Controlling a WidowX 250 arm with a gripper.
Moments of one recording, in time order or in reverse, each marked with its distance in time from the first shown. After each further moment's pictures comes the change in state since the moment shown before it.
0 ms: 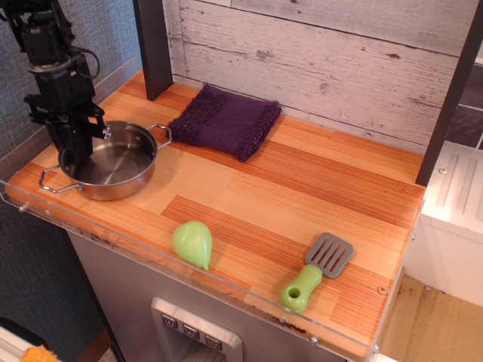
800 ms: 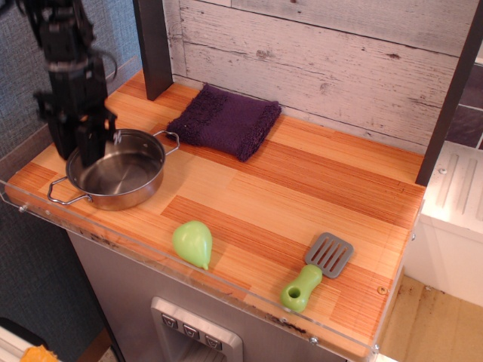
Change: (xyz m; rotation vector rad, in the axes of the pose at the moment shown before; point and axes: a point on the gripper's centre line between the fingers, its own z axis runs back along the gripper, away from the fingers) arm -0.004 -0.022 0.022 0.064 0.024 -0.025
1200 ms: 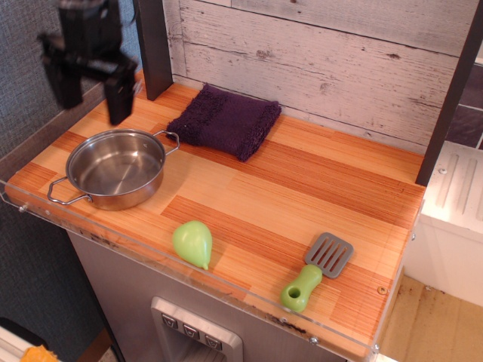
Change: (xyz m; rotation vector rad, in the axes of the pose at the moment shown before) arm 0.000 -0.037 0.071 0.051 -0.094 0.039
